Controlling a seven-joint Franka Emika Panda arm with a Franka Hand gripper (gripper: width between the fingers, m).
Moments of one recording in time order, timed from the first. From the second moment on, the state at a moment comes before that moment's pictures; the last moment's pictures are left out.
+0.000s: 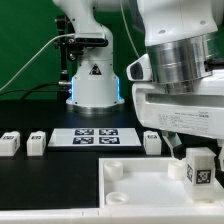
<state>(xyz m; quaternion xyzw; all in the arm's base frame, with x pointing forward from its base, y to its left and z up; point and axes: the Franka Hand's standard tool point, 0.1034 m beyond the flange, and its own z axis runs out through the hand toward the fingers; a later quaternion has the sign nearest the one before) 0.630 0.117 0.080 -0.89 0.44 0.01 0.11</state>
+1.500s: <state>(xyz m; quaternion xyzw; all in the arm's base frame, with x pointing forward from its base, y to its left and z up) 0.638 0.112 0.074 -0.97 0.23 -0.01 0.06</state>
